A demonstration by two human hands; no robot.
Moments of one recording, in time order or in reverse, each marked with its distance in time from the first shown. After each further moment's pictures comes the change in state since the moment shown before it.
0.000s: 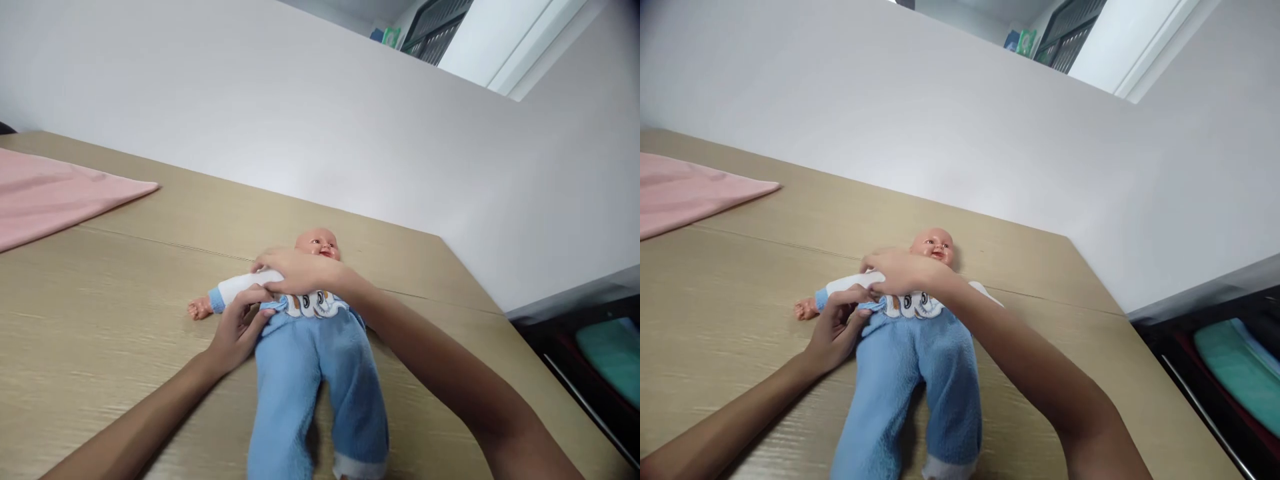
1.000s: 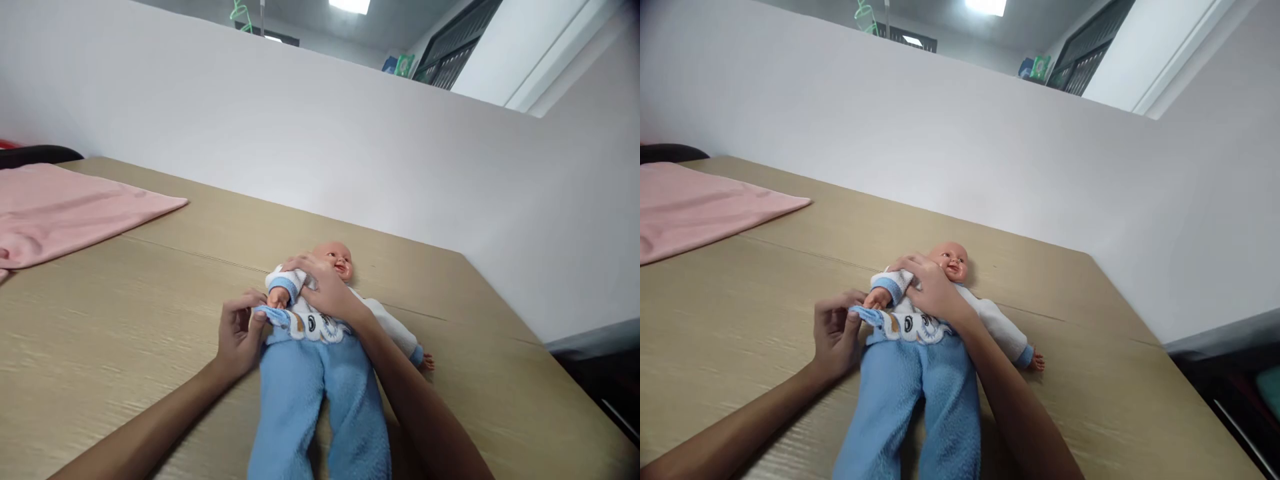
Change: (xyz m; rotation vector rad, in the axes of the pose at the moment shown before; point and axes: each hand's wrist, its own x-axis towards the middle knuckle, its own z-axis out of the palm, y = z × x) left_hand 0.001 -0.007 0.003 0.010 0.262 0.158; right_hand -0.030 0.036 0.039 0.274 0.584 -0.244
